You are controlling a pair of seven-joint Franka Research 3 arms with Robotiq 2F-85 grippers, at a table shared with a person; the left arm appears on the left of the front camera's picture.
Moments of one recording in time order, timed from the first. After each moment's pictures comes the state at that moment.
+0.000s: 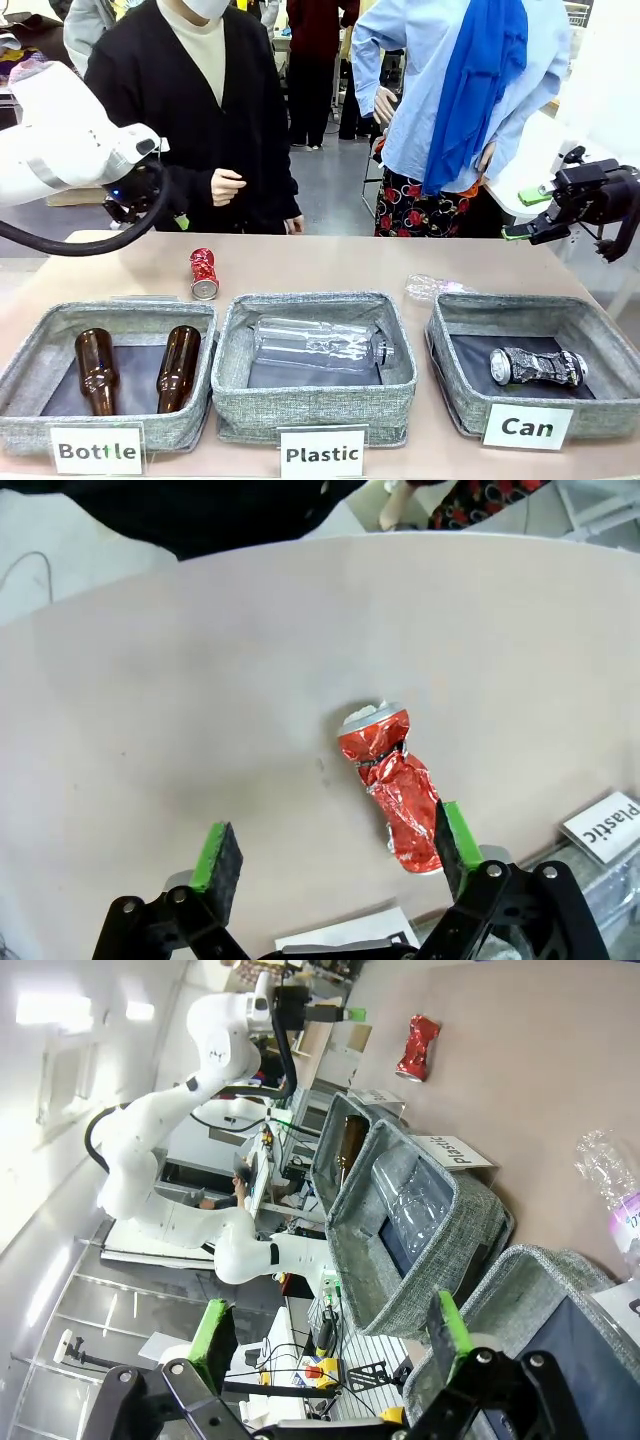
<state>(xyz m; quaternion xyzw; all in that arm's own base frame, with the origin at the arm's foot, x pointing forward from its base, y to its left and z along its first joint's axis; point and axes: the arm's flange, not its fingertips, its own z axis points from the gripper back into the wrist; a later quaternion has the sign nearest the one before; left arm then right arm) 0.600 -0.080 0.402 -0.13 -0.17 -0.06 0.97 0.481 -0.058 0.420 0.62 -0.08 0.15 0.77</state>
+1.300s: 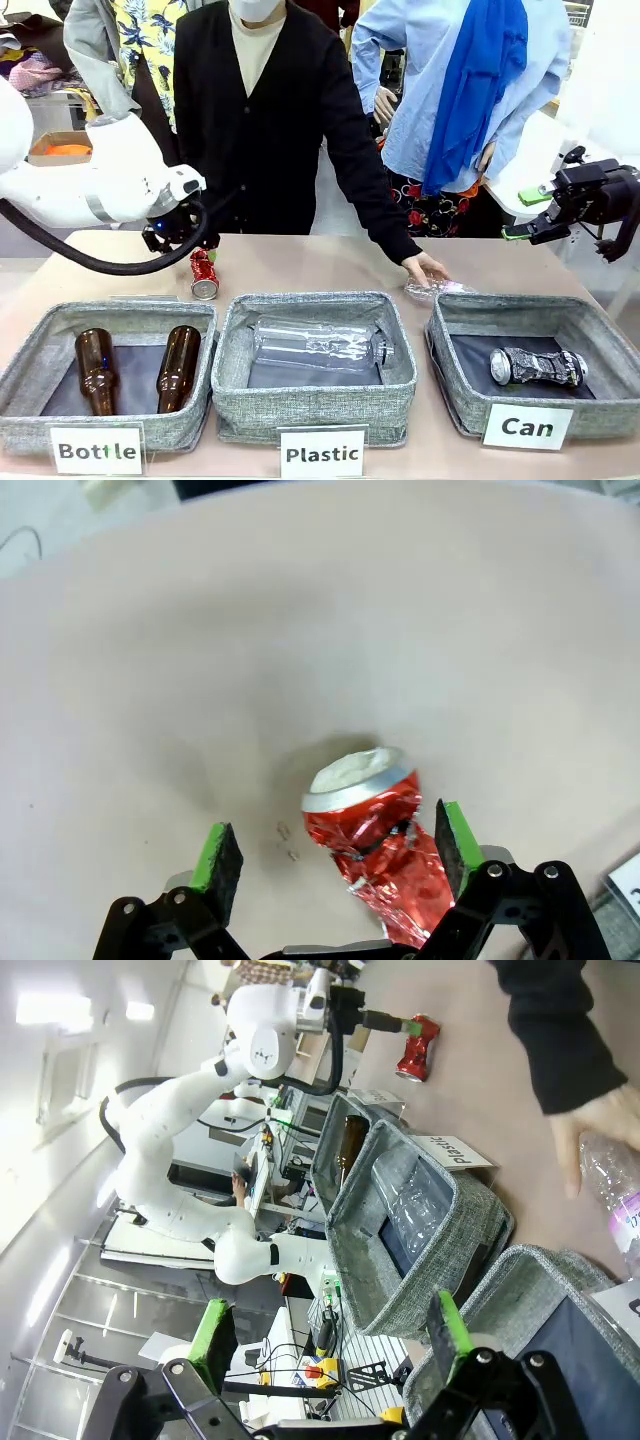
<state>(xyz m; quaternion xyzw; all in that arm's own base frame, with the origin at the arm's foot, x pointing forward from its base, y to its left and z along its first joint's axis) 0.629 -0.134 0.316 -0.09 -0.12 -0.06 0.99 0.481 -0.058 0.420 0.62 -0.08 0.15 0.77</state>
